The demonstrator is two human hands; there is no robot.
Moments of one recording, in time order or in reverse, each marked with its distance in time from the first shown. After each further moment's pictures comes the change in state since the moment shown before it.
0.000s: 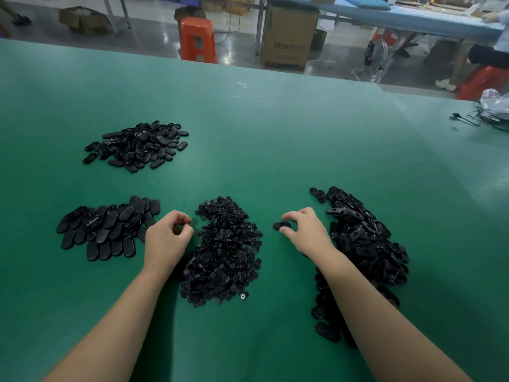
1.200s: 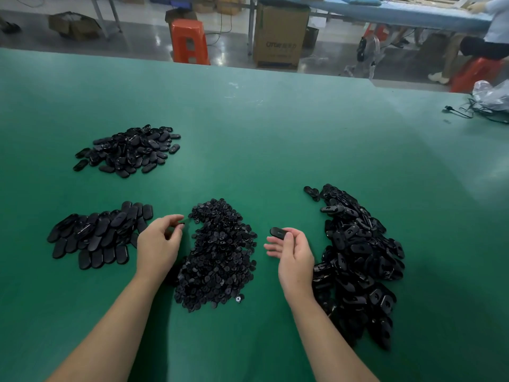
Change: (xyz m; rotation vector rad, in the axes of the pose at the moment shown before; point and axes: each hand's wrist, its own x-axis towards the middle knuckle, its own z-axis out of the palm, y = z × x) left_hand 0.002 -0.002 0.002 0.034 0.009 0.007; right_hand -0.064 -0.023 0.057 1.107 0.376 0.140
